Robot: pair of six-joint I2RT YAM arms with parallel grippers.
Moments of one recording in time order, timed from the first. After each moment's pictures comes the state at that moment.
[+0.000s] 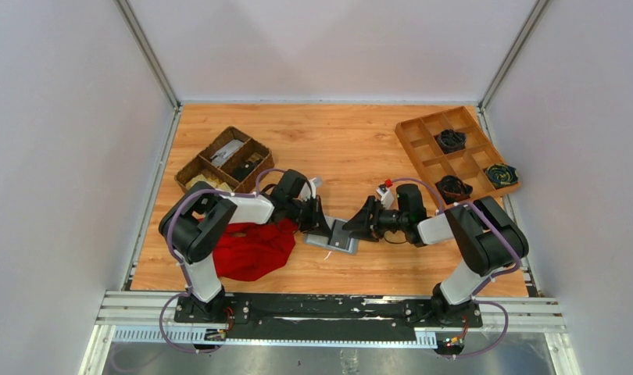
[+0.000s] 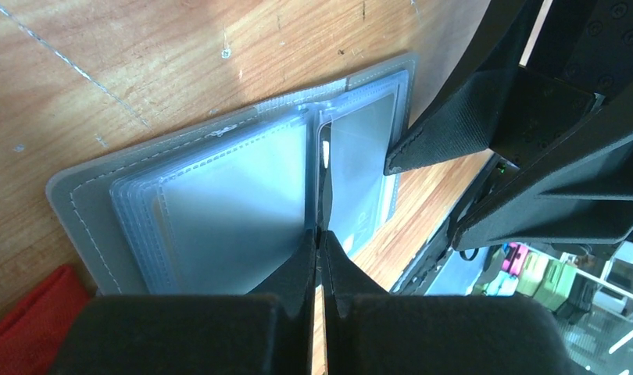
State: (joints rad) left arm -0.64 1.78 0.79 0.12 0.62 -0.74; right arm 0.36 1.63 0.39 0.60 -0.84 0.96
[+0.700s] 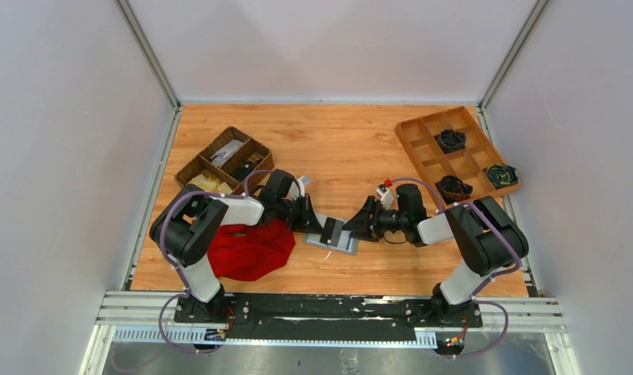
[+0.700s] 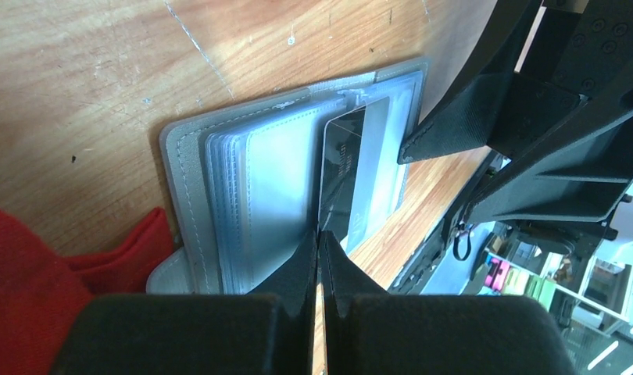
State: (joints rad) left arm -0.55 1.73 0.72 0.16 0.65 -0.74; right arm 0.36 1.63 0.40 0.59 -0.84 0.94
